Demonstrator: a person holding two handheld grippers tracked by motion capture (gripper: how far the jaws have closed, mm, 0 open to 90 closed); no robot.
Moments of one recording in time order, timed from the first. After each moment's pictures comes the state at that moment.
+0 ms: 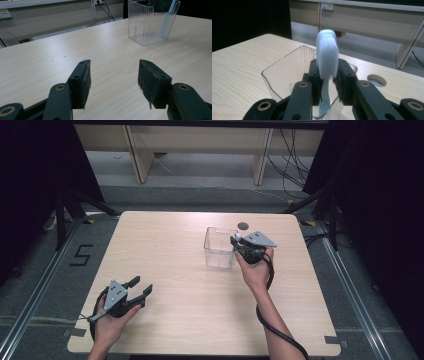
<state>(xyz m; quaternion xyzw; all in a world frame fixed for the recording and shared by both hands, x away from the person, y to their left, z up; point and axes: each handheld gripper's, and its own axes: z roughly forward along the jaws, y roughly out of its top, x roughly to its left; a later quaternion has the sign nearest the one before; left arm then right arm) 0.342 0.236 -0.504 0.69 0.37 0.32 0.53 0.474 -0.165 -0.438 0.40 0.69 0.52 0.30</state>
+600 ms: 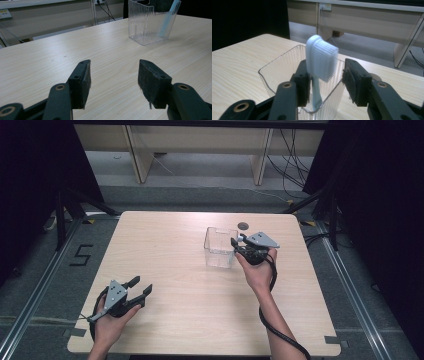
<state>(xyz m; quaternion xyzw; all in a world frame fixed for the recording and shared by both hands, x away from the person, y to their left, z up) 0.342 0.236 -0.504 0.69 0.37 0.32 0.53 0.472 -0.172 -0.437 0.40 0.69 0.52 0.30</state>
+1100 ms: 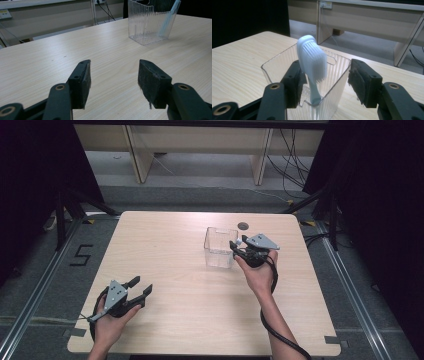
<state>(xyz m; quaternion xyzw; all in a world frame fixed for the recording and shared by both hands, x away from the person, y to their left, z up) 0.342 0.236 -0.504 0.69 0.37 0.32 0.53 0.466 -0.172 -0.438 0.40 0.70 0.51 0.30</state>
